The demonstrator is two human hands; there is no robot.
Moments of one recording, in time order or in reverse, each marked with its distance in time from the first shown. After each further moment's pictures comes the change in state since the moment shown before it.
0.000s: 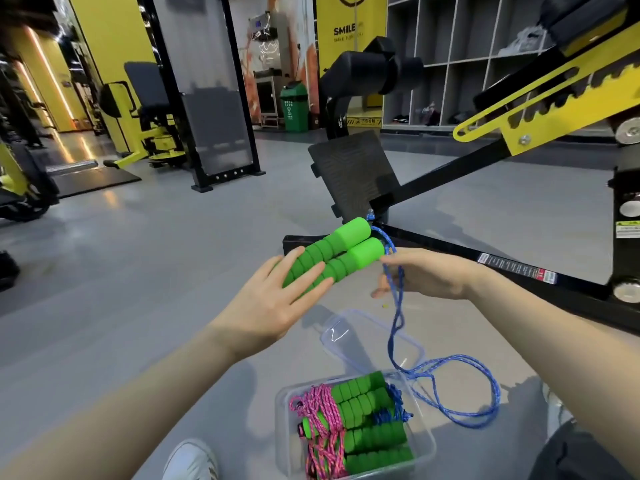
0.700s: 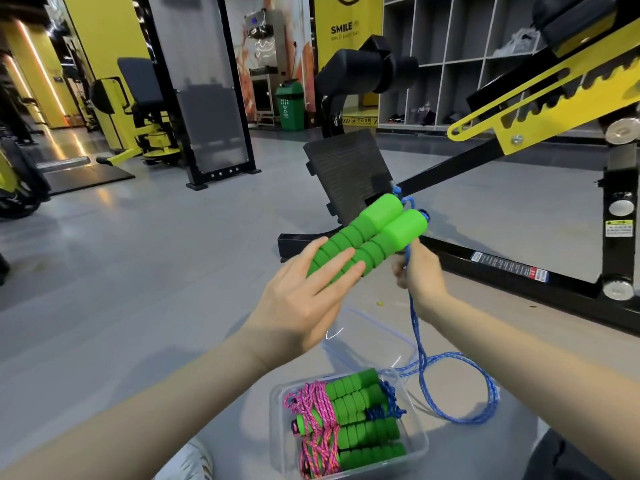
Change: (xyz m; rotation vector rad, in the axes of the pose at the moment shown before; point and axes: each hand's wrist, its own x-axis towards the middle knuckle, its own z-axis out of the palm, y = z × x) left_hand 0.043 0.039 -0.028 -0.254 0.207 -0.235; right_hand 0.015 0.024 0.026 0.090 0.920 -0.178
